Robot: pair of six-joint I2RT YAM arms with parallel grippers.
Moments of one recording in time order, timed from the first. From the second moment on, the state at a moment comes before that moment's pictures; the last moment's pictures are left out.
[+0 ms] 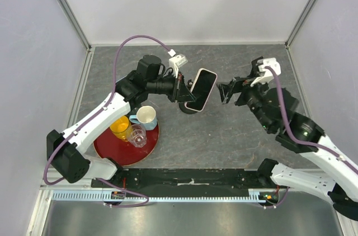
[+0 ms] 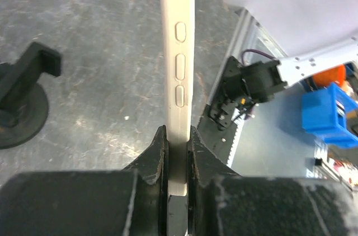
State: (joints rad) left arm -0.64 1.36 1.25 -0.36 0.64 -0.32; right arm 0.90 0.84 1.13 -0.41 0.53 0.35
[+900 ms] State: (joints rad) left arm -0.83 1.21 1.16 -0.30 1.02 -0.08; right arm 0.87 0.75 1.26 -0.73 -0.25 0.19
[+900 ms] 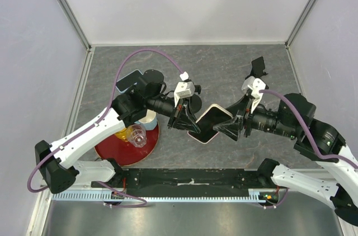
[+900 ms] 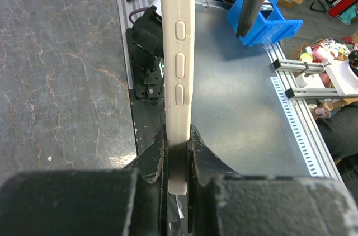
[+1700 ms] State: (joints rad) left arm -0.85 1.23 1.16 -0.32 1.05 0.01; right arm 0.87 0.76 1.19 -0.67 -0.41 0.15
